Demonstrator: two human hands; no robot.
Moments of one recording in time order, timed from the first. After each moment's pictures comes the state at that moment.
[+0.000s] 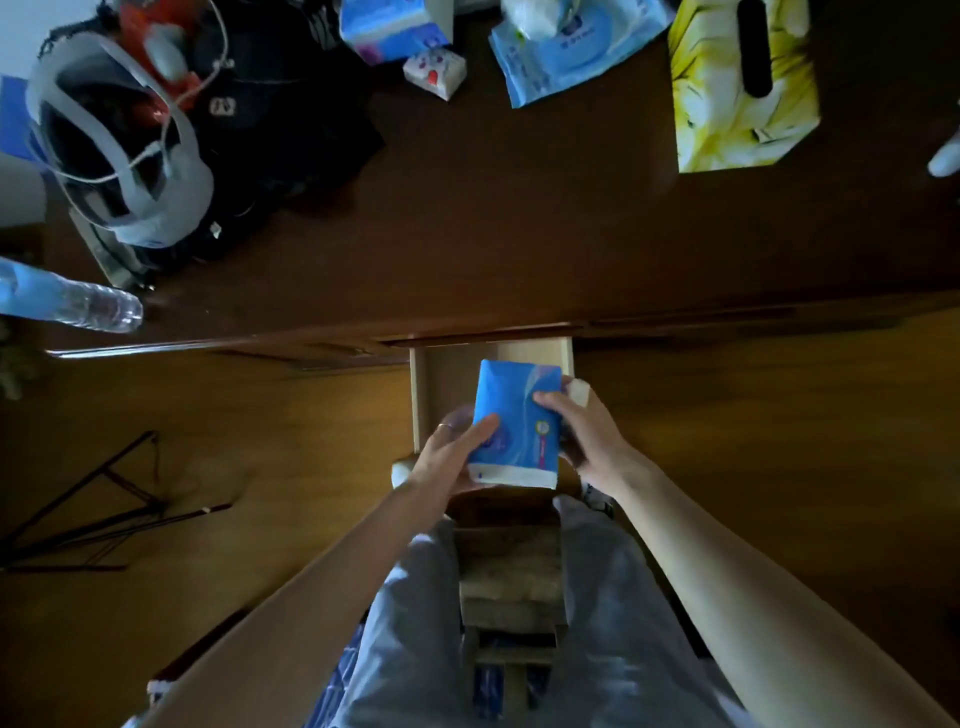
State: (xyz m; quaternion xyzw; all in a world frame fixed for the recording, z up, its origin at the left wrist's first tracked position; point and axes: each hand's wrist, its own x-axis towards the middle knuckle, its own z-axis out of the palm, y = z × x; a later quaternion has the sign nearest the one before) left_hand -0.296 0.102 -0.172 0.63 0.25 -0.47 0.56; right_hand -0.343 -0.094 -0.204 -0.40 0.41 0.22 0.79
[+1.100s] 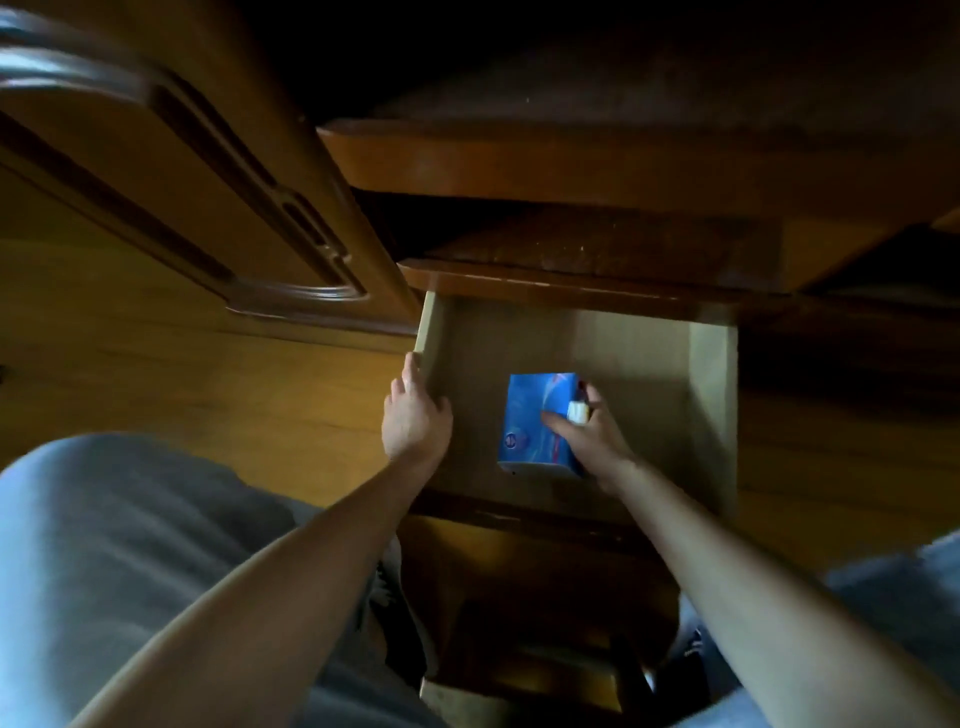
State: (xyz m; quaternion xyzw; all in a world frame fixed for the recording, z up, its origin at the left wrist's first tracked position) left_hand -0.259 0.229 -0.695 0.93 0.14 -0.17 0.28; right_hand -0.312 0.004 -0.722 -0.65 0.33 0.24 0.63
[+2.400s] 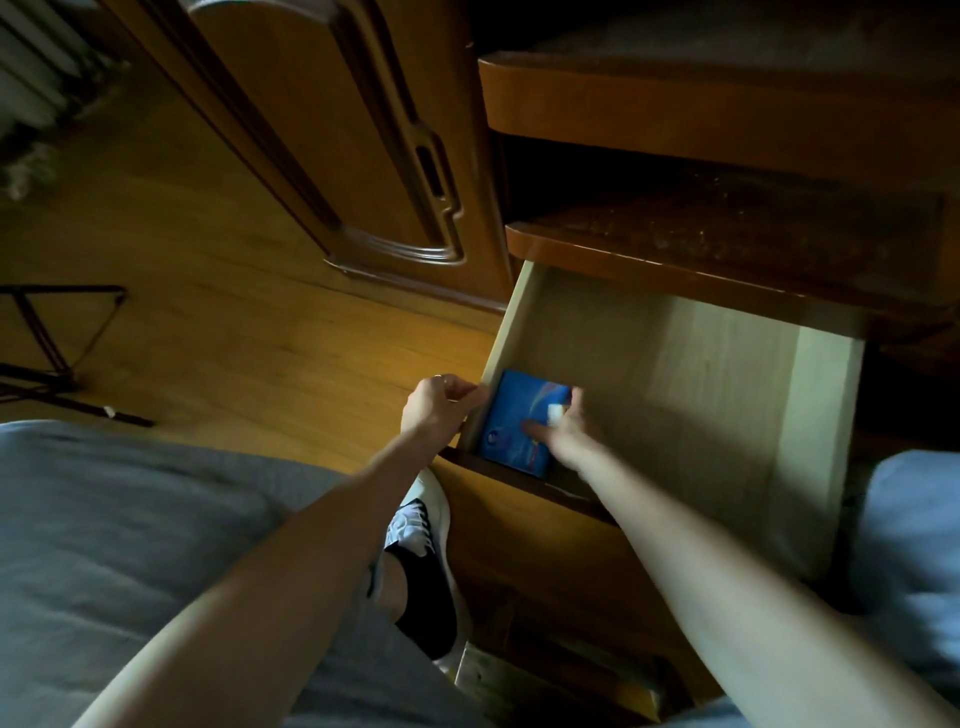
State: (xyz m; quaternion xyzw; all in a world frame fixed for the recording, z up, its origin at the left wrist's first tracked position) left_hand -0.290 0.317 -0.720 0.86 0.22 -0.21 0.42; right_hand -0.305 0.122 -0.772 -0.70 0.26 0.36 0.56
